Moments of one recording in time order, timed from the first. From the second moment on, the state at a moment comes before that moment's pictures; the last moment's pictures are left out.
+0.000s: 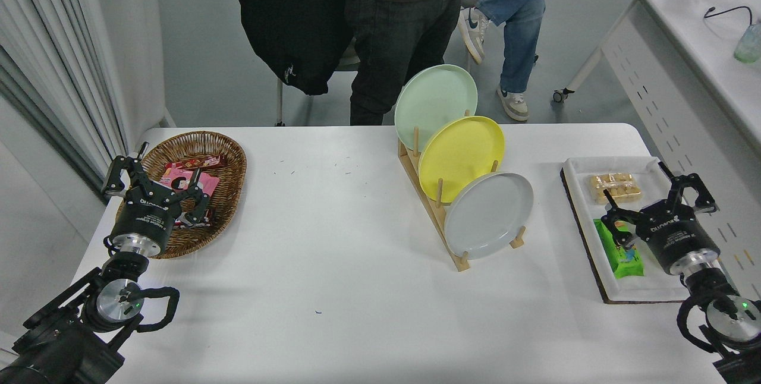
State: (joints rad) left arm -0.41 0.36 -1.02 -0.69 0.06 -0.47 -0.51; right arm 0.43 -0.39 1.09 0.57 0.11 0.56 0.13
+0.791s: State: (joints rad) left arm -0.41 0.36 -1.02 -0.69 0.06 -0.47 -0.51; right arm 0.49 -0.34 1.09 0.50 0.11 0.55 0.13
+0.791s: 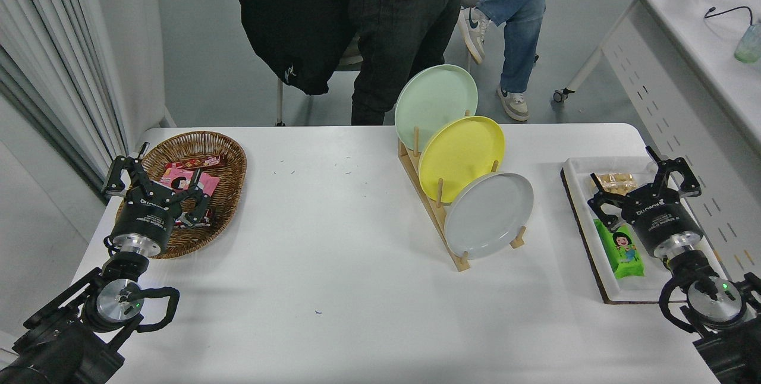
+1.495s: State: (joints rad) left arm -0.41 0.36 -1.02 -0.69 0.06 -0.47 -0.51; right arm 0.55 -0.40 1.03 0.44 0.10 0.54 0.13
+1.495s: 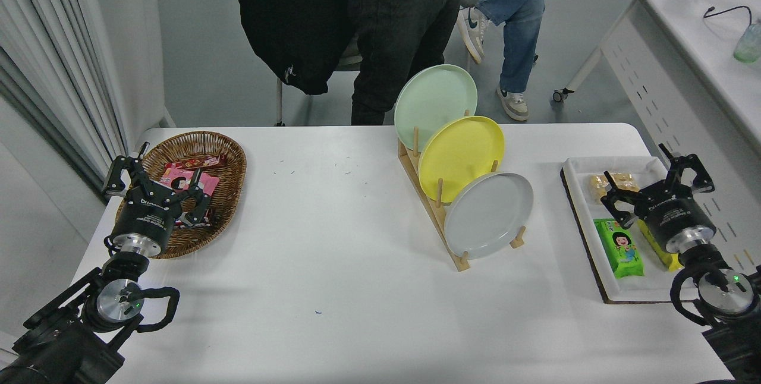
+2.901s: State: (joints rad) left arm -0.41 0.36 -1.02 -0.69 0.06 -0.47 -0.51; right arm 0.91 -0.80 0.23 0.71 -0.11 0.72 0.11
